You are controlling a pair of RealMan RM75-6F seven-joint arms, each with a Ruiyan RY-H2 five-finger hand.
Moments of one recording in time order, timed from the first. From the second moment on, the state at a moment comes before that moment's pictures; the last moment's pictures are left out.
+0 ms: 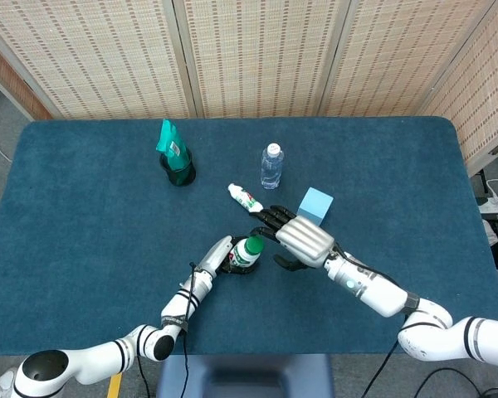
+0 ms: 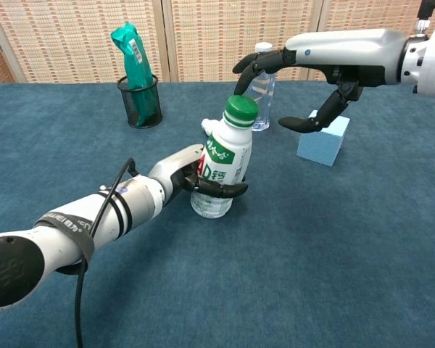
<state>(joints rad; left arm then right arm) -0.80 -2.03 -0.30 -1.02 1.15 0.58 -0.51 0.84 -1.18 0.14 -1.72 -1.48 0.83 0.10</state>
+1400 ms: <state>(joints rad) -0.81 -2.04 -0.30 -0.99 1.17 0.56 -0.54 0.86 -1.19 0.08 -1.68 -1.61 0.88 0.23</state>
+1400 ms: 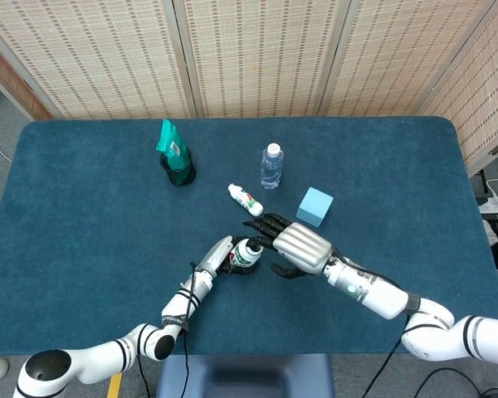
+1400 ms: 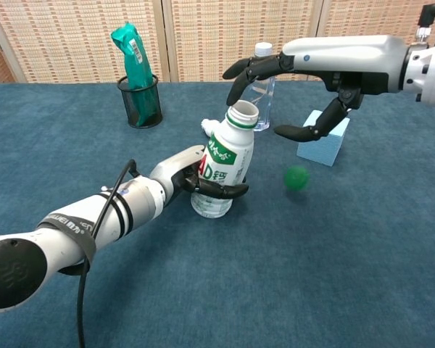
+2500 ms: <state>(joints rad) -0.72 -1.99 -0.25 -1.08 1.31 1.02 -0.11 0.72 -1.07 0.04 -1.72 -1.62 1.02 0.24</state>
